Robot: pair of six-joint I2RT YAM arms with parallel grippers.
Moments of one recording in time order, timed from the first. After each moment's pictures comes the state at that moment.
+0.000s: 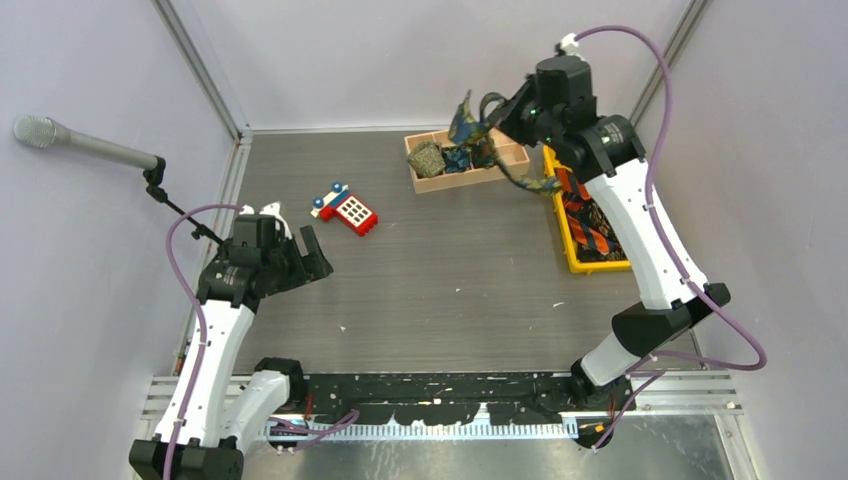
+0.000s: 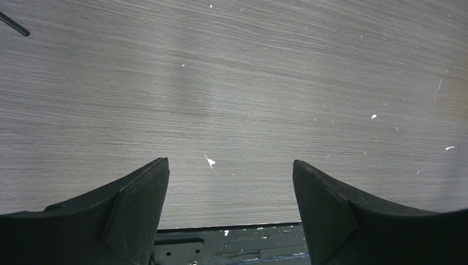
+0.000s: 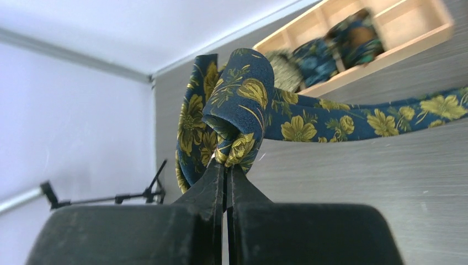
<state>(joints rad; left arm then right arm) -0.10 0.85 0.92 -0.94 0.10 -0.42 0.43 1.59 2.03 -0.86 0.15 0.80</state>
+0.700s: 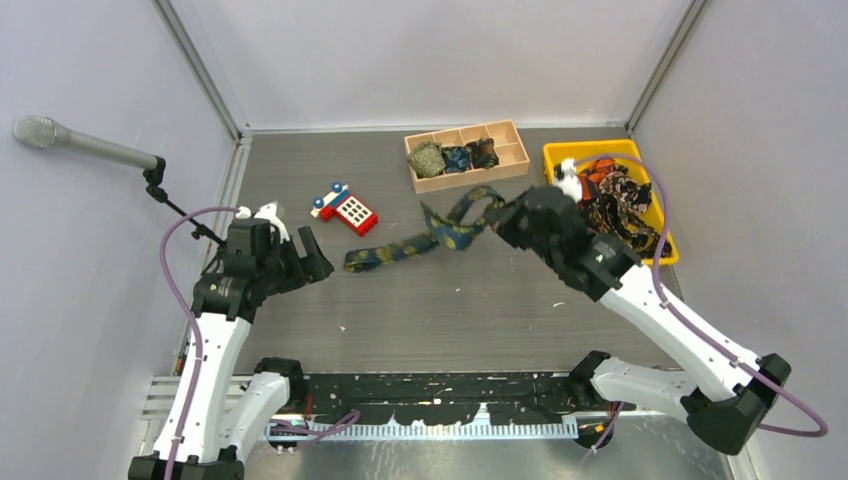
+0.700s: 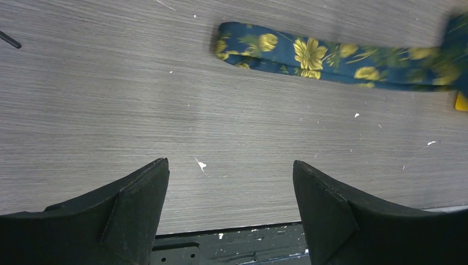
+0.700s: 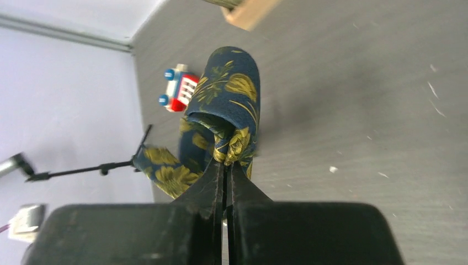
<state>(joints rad) -0.10 0.78 0.91 -0.93 0.13 -0.42 0.70 1.09 1.18 -0.56 0.33 1.08</state>
